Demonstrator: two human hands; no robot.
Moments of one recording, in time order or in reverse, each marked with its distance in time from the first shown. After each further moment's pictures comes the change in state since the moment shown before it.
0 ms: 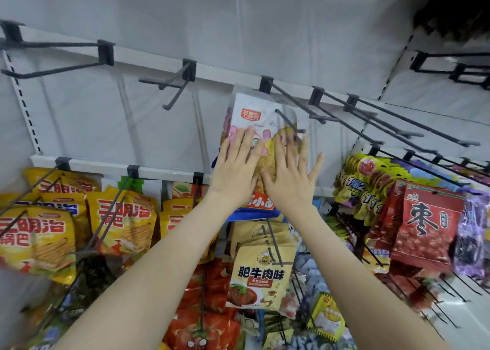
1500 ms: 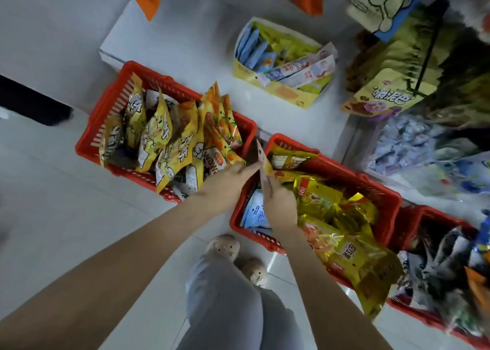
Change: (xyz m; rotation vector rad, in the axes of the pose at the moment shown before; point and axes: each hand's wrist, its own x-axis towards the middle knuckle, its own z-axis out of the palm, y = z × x) left_hand -0.653 0.262 0.326 -0.493 -1.141 -0.651; right_hand -0.704 0.066 0.358 0.716 -1.140 -0.040
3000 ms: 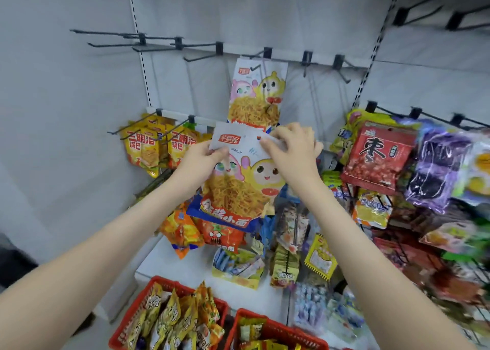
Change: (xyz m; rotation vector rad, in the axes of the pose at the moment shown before) left_hand -0.357 0.325 -0.525 -0.764 0.858 0.374; right_hand -0.249 -0.395 -0.608 0.008 0.830 -0.552
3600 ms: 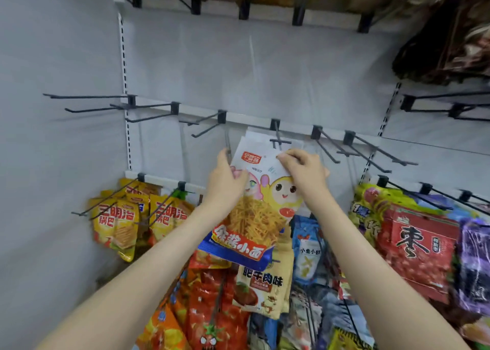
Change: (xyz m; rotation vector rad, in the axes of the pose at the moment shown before) left_hand 0.202 0.001 -0.023 0.130 0.131 0.166; right_hand 0.191 -0.012 0.068 0.220 0.134 0.228
